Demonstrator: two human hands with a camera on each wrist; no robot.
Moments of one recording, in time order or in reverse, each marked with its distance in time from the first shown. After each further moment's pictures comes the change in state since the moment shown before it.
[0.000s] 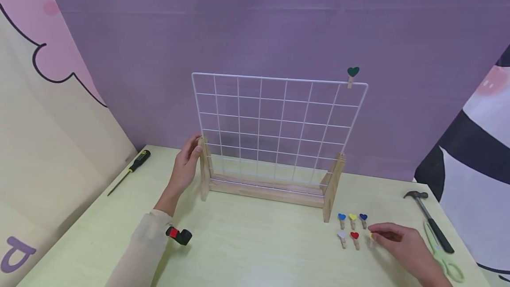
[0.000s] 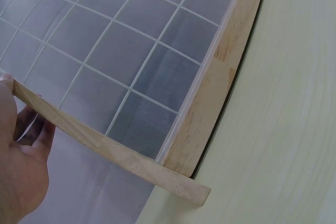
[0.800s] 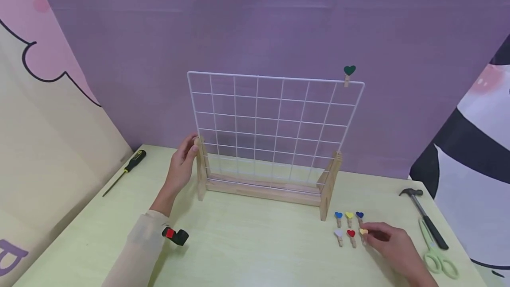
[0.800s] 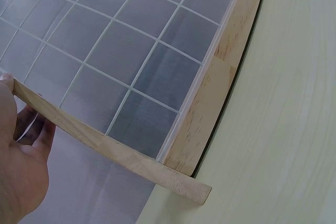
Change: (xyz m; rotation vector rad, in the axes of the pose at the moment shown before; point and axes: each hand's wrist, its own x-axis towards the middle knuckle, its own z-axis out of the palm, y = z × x) left_hand 0.001 0.000 0.000 0.025 0.007 -0.009; right_hand 0.002 0.007 0.017 -0.019 -0.005 0.010
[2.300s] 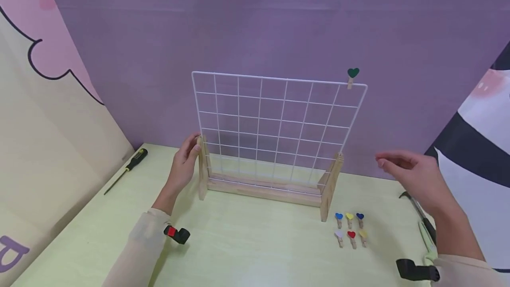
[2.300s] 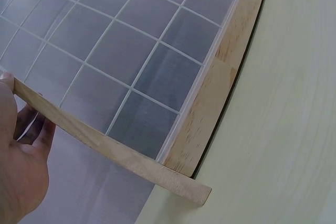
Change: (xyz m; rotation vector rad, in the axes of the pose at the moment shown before) left_hand -0.001 0.001 -0.002 -0.005 -0.018 -0.003; right_hand 0.032 -0.112 -0.117 0.067 0.220 -0.253
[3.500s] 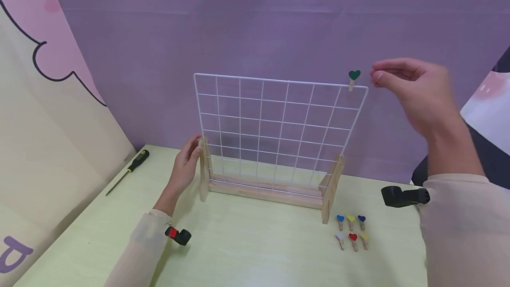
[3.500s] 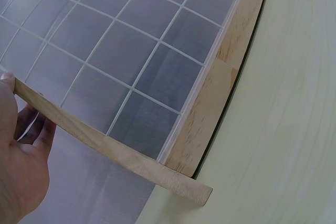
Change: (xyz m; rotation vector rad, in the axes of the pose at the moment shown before) left_hand 0.001 -0.001 0.000 -0.013 -0.002 0.007; right_hand 0.083 -0.142 -0.052 0.507 0.164 -0.149
